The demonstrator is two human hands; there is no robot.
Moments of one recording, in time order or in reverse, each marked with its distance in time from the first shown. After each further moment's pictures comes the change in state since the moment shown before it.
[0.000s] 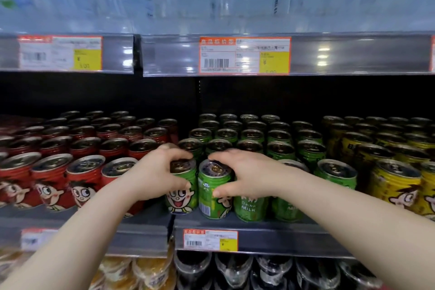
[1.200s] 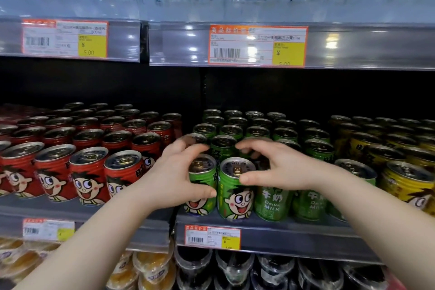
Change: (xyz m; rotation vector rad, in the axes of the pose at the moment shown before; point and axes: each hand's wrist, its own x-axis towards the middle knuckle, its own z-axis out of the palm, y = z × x) left_hand -0.006 0.008 0.022 -0.029 -0.007 0.073; right_hand -0.026 0.027 -0.015 0.236 0.053 0.032
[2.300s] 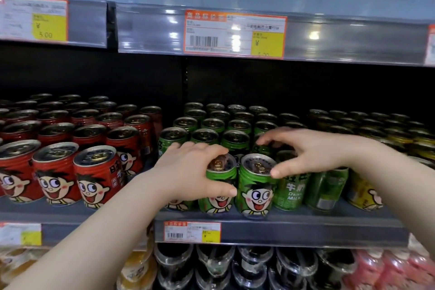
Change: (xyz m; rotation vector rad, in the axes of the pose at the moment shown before) left_hand 0.021 0.052 0.015 0.351 -0.156 0.114; right_hand -0.032 0.032 -0.051 -0.117 -0.178 0.132
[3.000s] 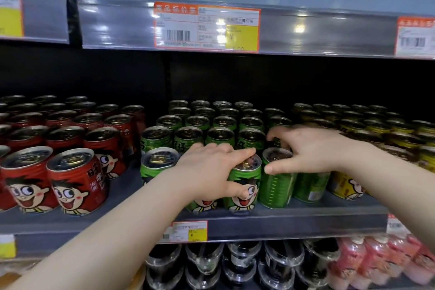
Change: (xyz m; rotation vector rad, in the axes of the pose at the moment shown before) left_hand 0.030 0.040 0.012 0.087 -0.009 0.224; right_hand -0.013 0.021 0.008 -0.317 0.106 0.194
